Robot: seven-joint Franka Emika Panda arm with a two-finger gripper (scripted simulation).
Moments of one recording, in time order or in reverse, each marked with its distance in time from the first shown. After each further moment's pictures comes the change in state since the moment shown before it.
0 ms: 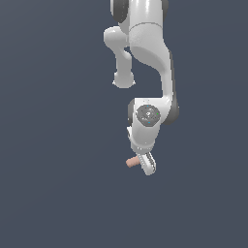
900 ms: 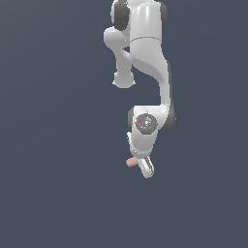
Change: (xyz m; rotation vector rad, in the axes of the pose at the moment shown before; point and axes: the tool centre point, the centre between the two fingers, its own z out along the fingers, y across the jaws) arm 0.000 0.000 0.039 -0.001 0.000 0.003
